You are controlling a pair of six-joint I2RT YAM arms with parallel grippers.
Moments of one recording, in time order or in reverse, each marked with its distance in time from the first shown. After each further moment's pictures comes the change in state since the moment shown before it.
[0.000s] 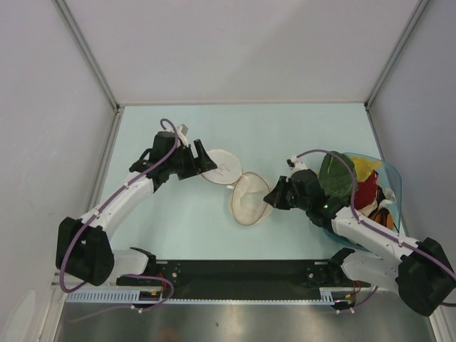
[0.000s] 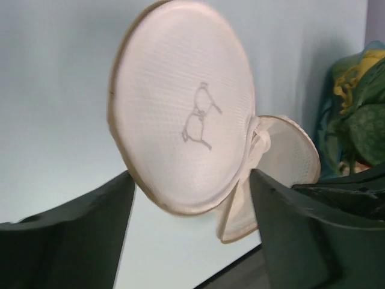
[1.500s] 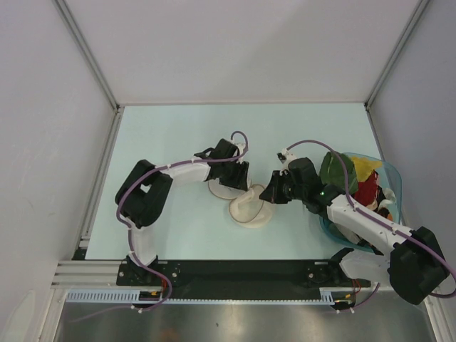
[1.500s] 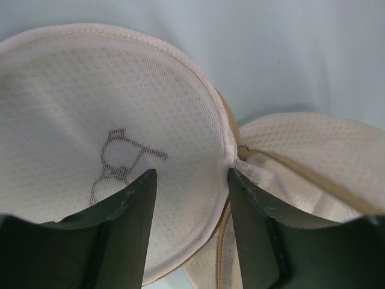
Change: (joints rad) left arm -0.296 0.620 0.260 0.059 -0.042 0.293; right arm -0.067 0.135 0.154 -0.101 -0.207 -0.127
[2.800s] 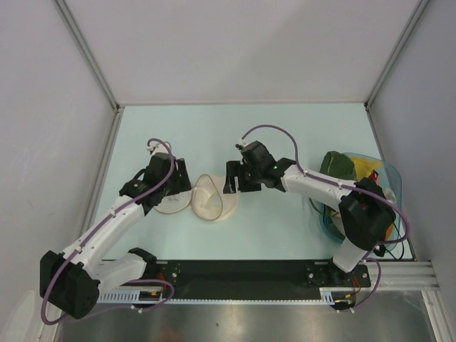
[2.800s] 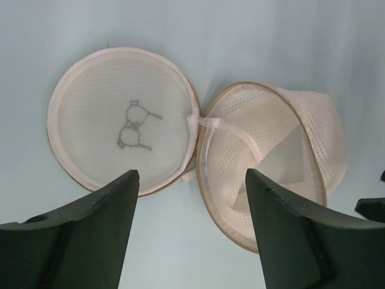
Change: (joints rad) left arm 0.217 -0.862 -0.413 -0.274 -0.507 -0.208; right arm 0.174 0.506 0.467 -0.125 0.065 -0.004
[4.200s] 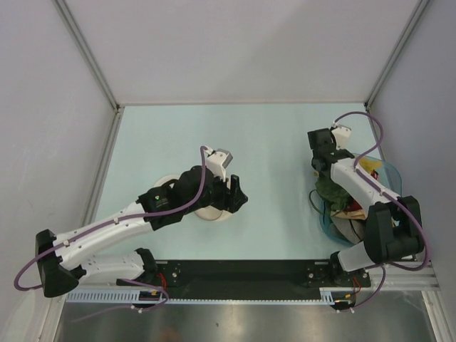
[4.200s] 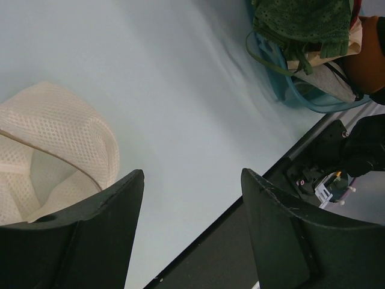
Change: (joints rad) left arm -0.592 0.026 0.178 0.147 0.129 0.004; right arm -0.530 -0.203 -0.143 -0.182 0.786 -0.027
